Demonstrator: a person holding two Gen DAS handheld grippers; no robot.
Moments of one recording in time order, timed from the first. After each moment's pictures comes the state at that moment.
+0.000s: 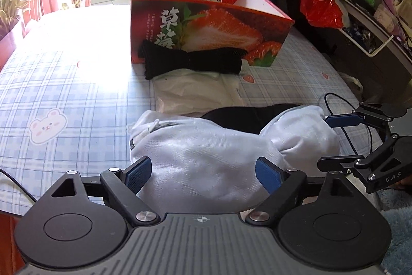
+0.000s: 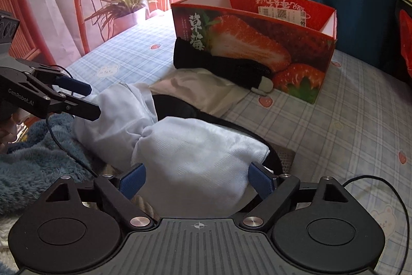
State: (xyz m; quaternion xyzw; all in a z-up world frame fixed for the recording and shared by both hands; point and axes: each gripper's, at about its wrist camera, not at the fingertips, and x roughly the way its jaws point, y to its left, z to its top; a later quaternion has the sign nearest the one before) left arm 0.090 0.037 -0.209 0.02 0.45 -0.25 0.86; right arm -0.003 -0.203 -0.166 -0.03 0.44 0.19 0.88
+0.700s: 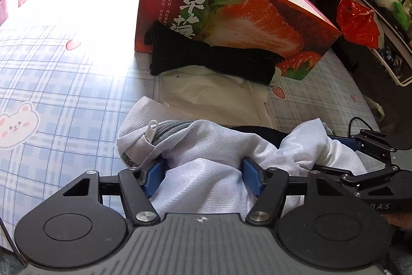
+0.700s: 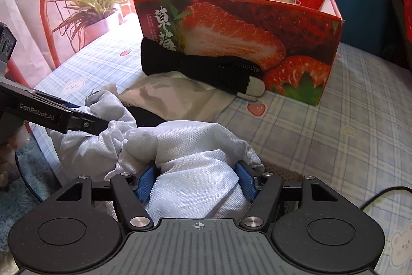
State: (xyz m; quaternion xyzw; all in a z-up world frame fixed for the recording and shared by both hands) left arm 0.158 0.018 -0.255 -0.04 0.48 -0.21 0.85; right arm 0.057 -0.201 -0.212 0.00 0.43 0.16 0.89
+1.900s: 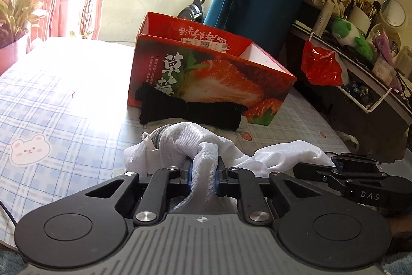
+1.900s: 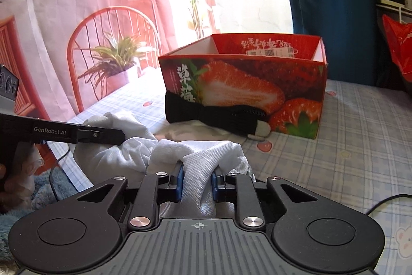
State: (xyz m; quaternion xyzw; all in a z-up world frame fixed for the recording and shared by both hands) left arm 0.097 0.032 -0.218 -0.06 0.33 -0.24 0.91; right arm 0.006 -0.208 -0.187 0.05 0.31 0.18 0.93
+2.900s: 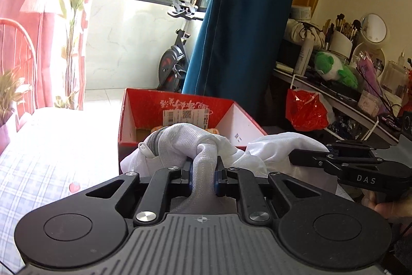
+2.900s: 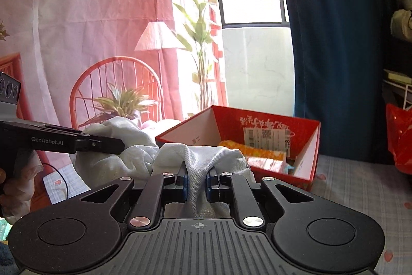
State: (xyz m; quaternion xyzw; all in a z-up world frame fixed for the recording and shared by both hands) left arm 0.136 0.020 -0.121 -0.03 0.24 -0.27 0.93; right arm 0.054 -0.222 -0.093 0.02 0.21 0.19 0.96
